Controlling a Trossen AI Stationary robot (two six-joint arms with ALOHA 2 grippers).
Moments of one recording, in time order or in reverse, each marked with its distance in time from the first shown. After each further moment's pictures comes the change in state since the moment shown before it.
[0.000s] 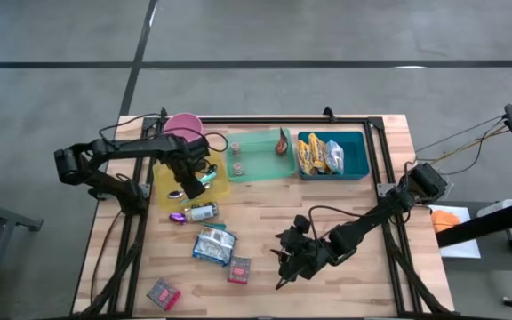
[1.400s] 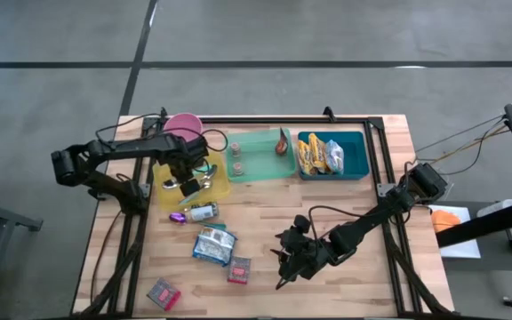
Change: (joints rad) left arm -0.008 -0.029 0.014 -0.038 -0.244 0.105; right arm 0.000 0.000 0.000 0.000 0.000 0.000
